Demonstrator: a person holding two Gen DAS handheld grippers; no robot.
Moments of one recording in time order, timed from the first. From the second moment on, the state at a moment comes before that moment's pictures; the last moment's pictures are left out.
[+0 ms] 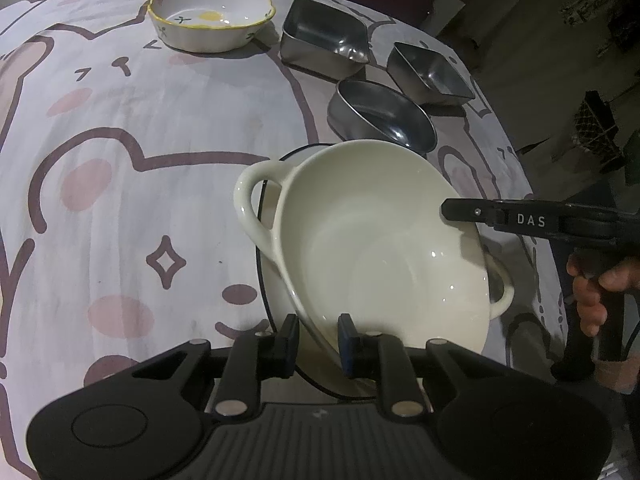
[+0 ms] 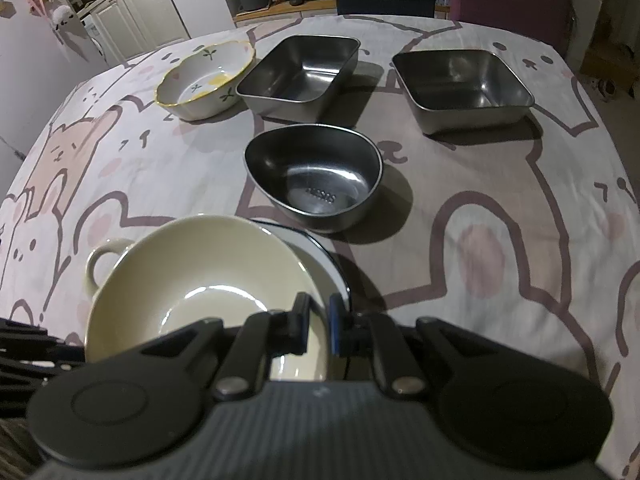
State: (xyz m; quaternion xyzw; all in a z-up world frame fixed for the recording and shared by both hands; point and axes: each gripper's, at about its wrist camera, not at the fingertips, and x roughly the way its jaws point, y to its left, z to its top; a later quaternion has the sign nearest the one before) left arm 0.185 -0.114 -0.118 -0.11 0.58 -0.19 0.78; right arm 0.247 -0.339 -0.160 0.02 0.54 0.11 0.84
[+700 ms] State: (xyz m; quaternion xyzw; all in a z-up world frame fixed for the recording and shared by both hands) left arm 0.184 -0.107 -0.113 -0.11 0.58 -0.19 0.79; right arm 0.245 -0.328 -0.157 -0.01 0.54 0.10 0.84
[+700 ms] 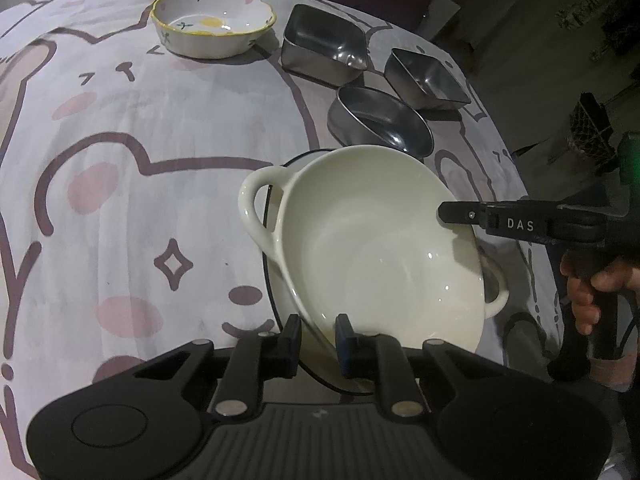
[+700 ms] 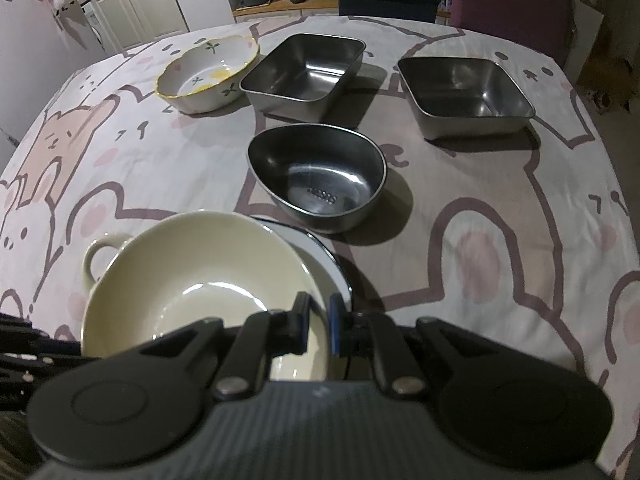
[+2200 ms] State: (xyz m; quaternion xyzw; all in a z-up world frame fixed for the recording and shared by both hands) left arm 0.171 -0.084 -0.066 -0.07 0.50 -0.19 0.84; right arm 0.186 -0.314 -0.102 -0.04 0.49 0.12 0.86
